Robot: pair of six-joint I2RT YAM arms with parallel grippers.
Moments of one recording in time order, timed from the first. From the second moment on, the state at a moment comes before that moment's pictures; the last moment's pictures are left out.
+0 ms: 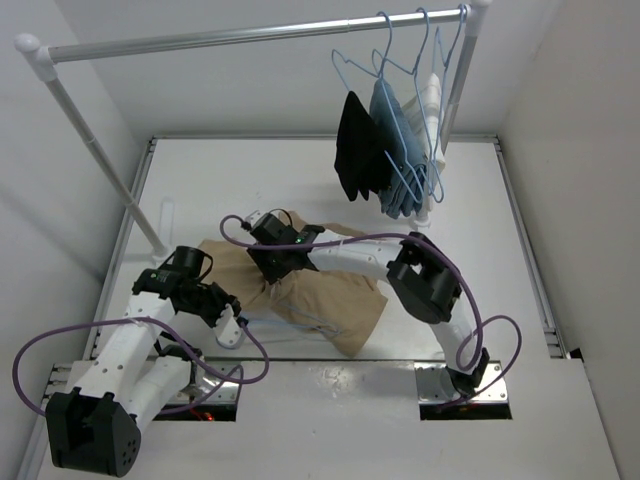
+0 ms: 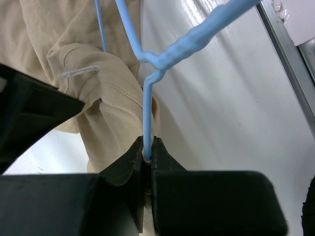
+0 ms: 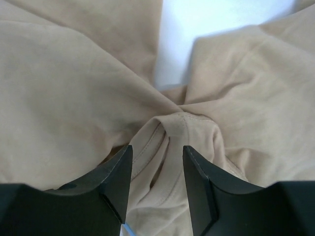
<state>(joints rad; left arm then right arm) -0.12 0.86 0.60 -1.08 0.59 2.05 1.00 2.11 1.56 -0.39 0.08 0.25</state>
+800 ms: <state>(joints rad) -0.12 0.86 0.60 -1.03 0.60 2.03 0.98 2.05 1.42 -0.39 0.36 0.39</state>
